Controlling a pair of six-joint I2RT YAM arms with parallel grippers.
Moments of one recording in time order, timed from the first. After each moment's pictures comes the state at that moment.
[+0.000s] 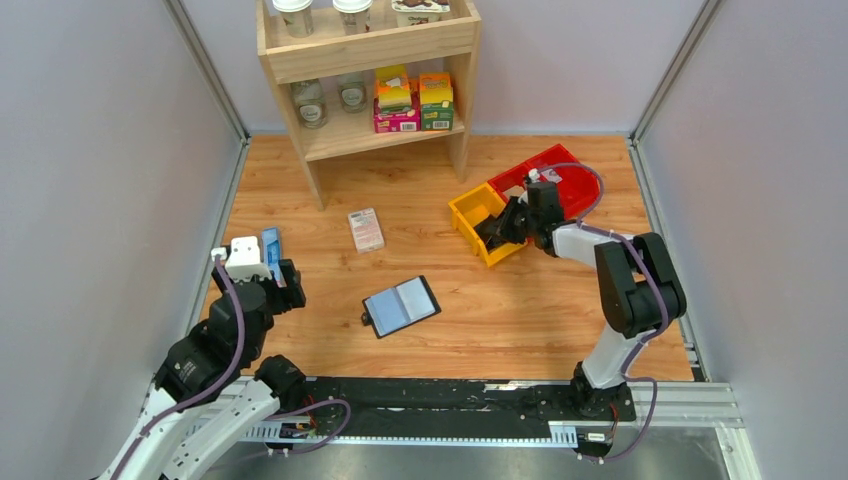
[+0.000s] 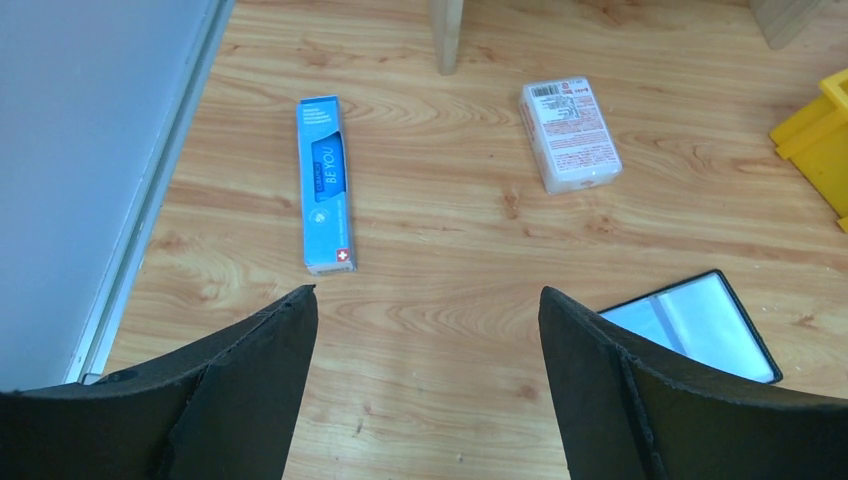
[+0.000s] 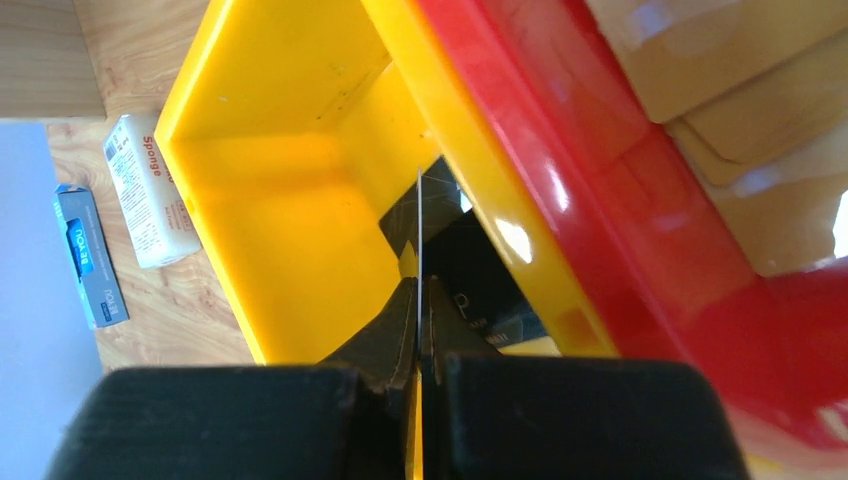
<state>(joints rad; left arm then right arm) -0.65 0.34 0.79 -0.89 -0.67 -0.35 0.24 1.73 0.90 0.12 -0.32 0.66</state>
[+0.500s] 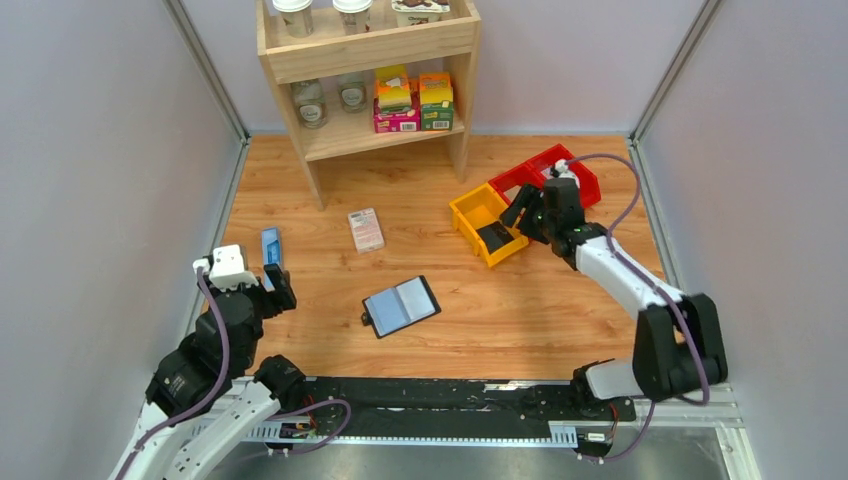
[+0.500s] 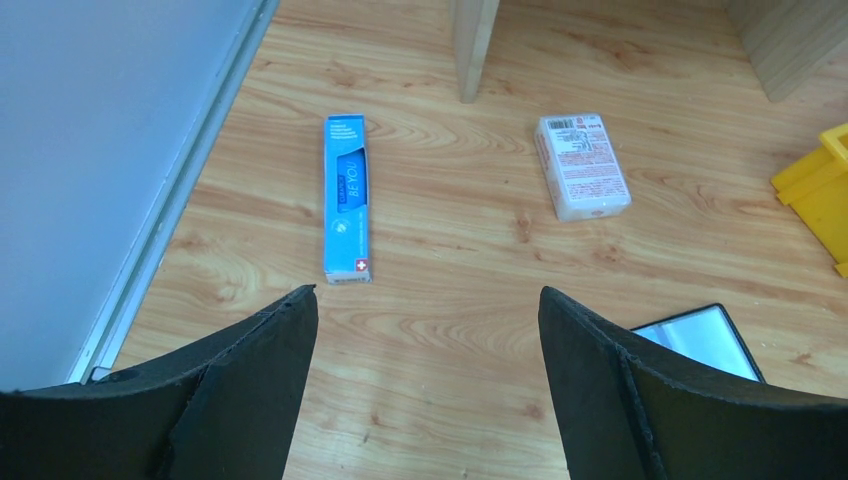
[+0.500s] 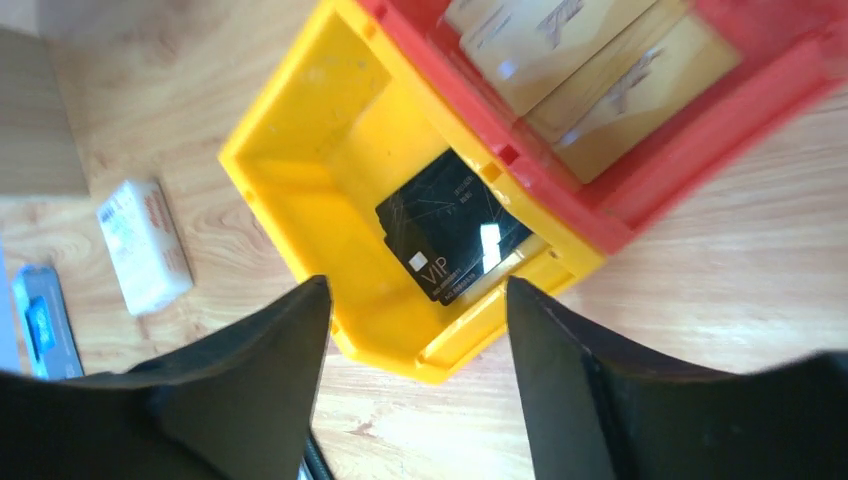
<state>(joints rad) -0.64 0.26 0.79 -0.90 -0.73 -0.35 0.27 1.45 0.89 -0.11 -0.05 0.66</state>
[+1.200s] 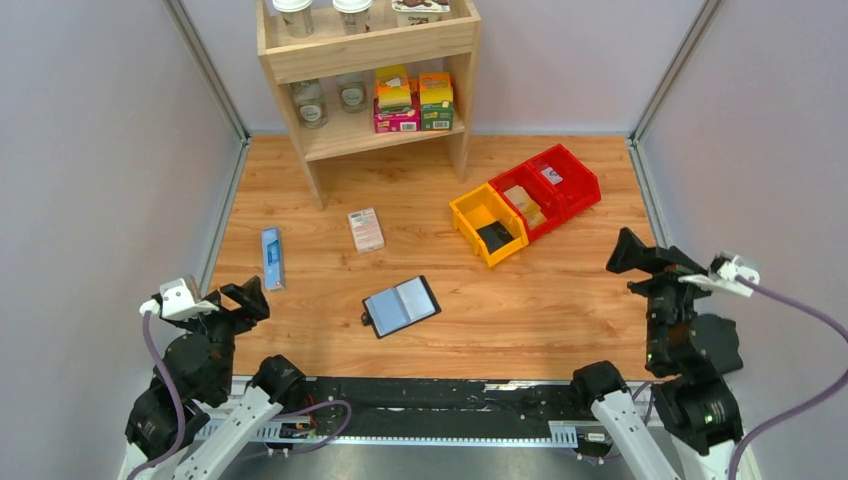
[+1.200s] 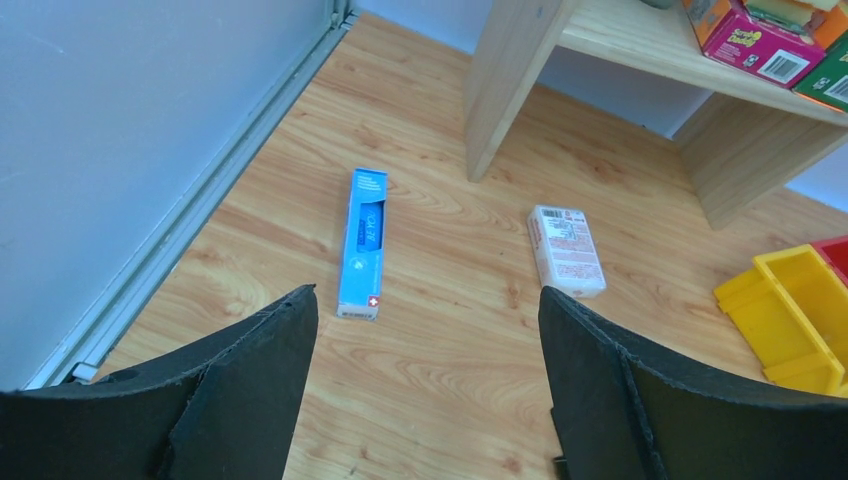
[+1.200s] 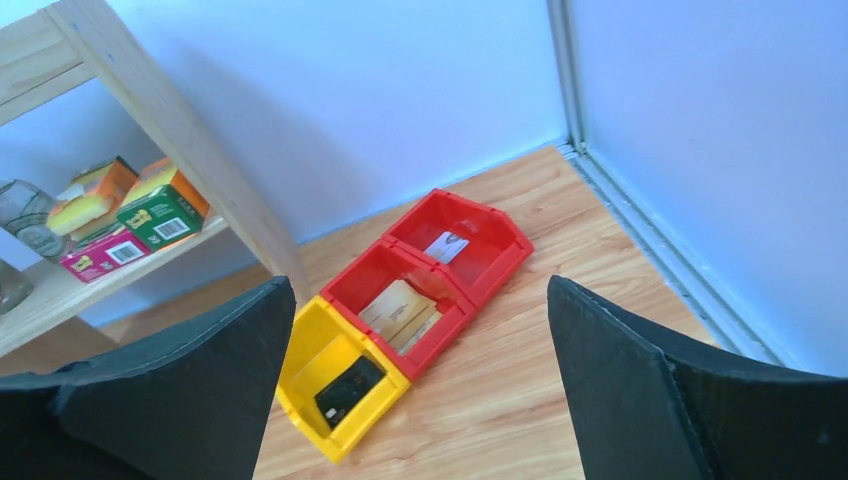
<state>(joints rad) -0.64 0.01 0.79 -0.91 -0.84 -0.39 0.30 0.29 0.88 -0.48 0.50 0.32</state>
